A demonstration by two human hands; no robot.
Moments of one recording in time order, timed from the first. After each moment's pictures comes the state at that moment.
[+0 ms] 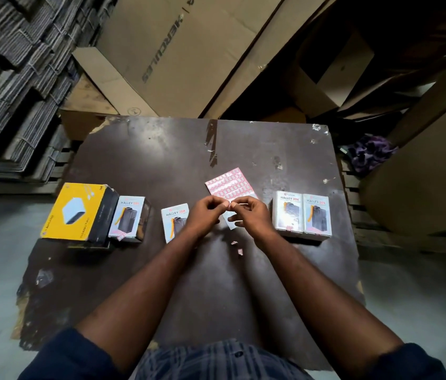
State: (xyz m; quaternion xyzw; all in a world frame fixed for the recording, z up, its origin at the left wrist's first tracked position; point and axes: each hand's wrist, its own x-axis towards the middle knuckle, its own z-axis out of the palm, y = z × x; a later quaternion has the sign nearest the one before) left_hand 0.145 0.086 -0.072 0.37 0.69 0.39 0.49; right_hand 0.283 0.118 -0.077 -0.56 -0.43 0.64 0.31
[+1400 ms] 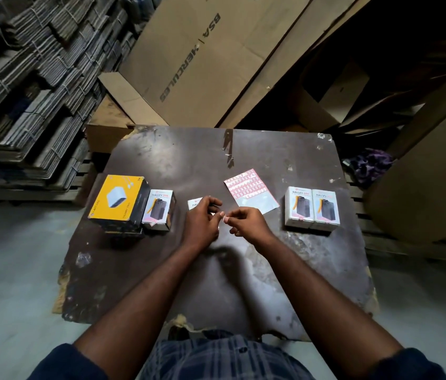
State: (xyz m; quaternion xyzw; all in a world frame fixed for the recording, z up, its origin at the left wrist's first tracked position) left_hand 0.103 -0.013 -0.045 0.52 0.71 0.41 0.25; right_hand 0.243 0.035 -0.047 -0.54 -0.54 0.60 0.23
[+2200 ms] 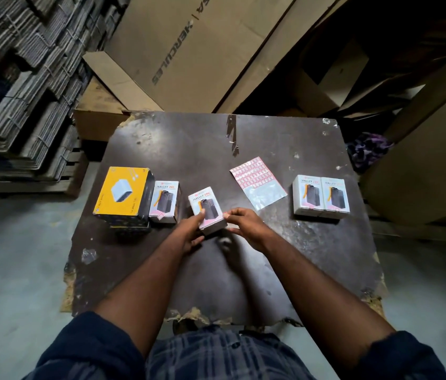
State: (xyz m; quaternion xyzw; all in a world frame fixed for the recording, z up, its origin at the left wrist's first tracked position) left_hand 0.041 -0.015 -0.098 0.08 0.68 0.34 0.64; right_hand 0.205 0.021 -0.070 -0.54 -0.41 0.71 0.21
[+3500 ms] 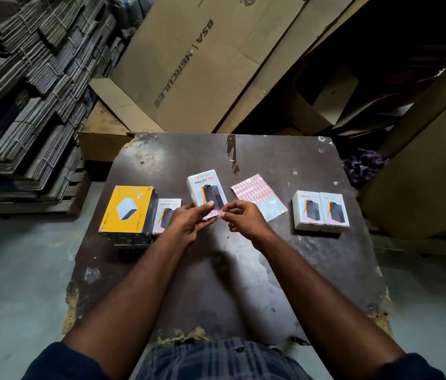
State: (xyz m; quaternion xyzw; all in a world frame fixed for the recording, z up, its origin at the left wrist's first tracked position) left_hand 0.035 0.018 -0.026 0.07 0.56 0.55 0.62; right_hand 0.189 0.036 -0.016 -0.53 -0.50 0.62 0.27
